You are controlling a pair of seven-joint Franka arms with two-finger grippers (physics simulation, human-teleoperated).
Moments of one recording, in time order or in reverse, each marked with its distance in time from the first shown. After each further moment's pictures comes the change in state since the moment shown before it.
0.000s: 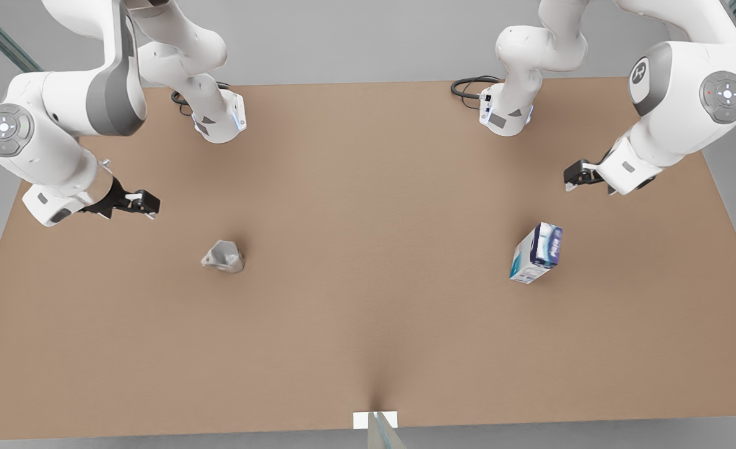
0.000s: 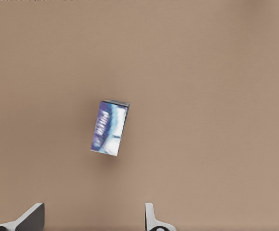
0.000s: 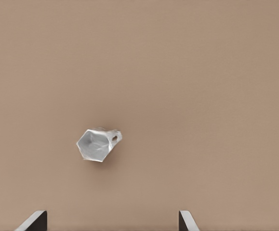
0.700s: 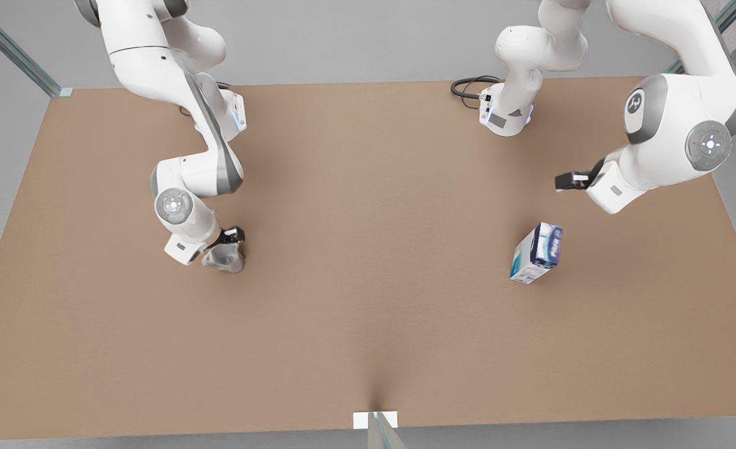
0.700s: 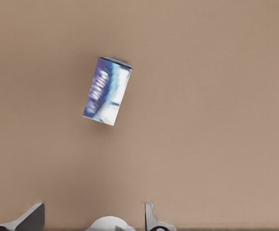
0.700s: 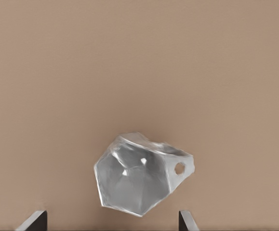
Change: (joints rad) left arm -0.003 0.058 0.045 -0.035 -0.052 -0.109 -0.077; right arm 0.153 0.124 0.018 -0.542 0.025 0.614 -0.035
